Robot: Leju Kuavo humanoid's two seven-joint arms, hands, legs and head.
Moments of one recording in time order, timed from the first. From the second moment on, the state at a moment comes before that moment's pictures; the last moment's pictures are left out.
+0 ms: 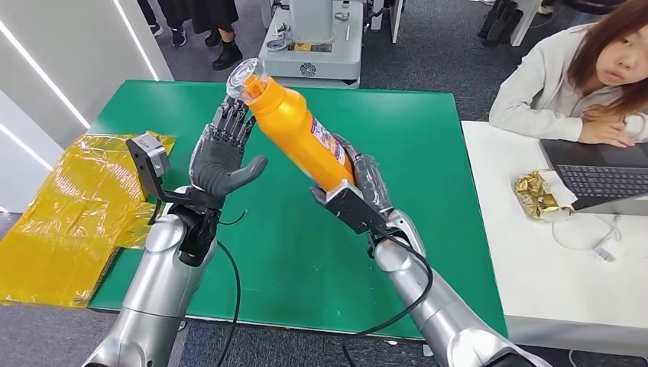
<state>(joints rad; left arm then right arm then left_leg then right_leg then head) -0.46 -0.07 -0.24 -1.38 0.26 -0.30 -0.32 -0.72 0.16 0.48 -0.64 0.30 -0.29 -0.53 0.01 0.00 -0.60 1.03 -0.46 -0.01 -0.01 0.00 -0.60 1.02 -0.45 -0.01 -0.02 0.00</state>
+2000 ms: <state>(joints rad) -0.56 -0.09 -0.25 -1.30 0.21 -0.33 -0.29 -0.71 0.20 0.58 -0.62 0.30 -0.27 -0.51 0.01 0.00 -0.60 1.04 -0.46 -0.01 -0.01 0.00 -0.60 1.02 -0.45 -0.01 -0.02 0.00</state>
